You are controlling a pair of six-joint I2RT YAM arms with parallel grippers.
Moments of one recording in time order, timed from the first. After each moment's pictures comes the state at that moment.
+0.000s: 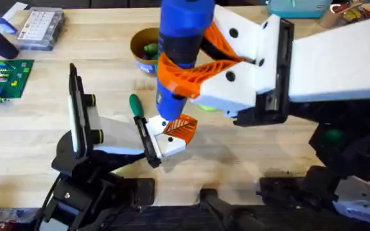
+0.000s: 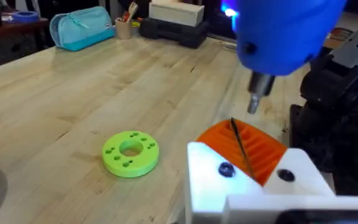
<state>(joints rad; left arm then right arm) -0.36 0.01 0.00 -0.06 0.82 -0.06 0.85 0.95 0.58 0.79 -0.51 0.04</state>
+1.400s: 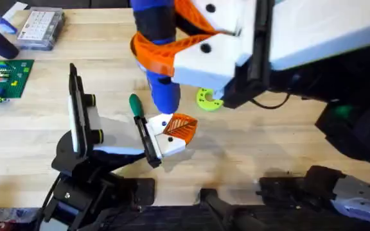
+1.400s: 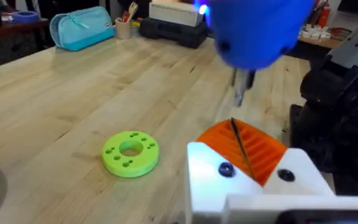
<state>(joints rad) -0.36 0.01 0.00 -0.06 0.82 -0.06 0.84 1.02 0.78 0.49 -0.53 0.01</state>
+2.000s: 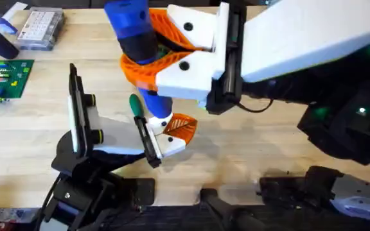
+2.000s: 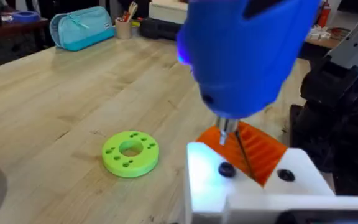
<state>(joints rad) -0.36 0.01 0.00 -0.06 0.82 -0.06 0.88 1.08 0.77 0.51 -0.53 -0.06</state>
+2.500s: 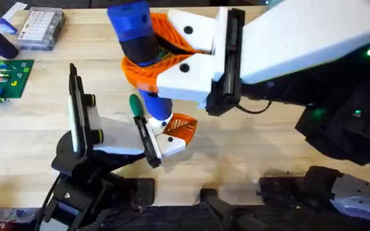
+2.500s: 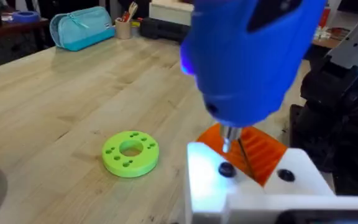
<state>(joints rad) -0.36 0.01 0.00 -0.06 0.82 -0.06 0.88 1.08 0.76 0.53 -0.53 -0.03</state>
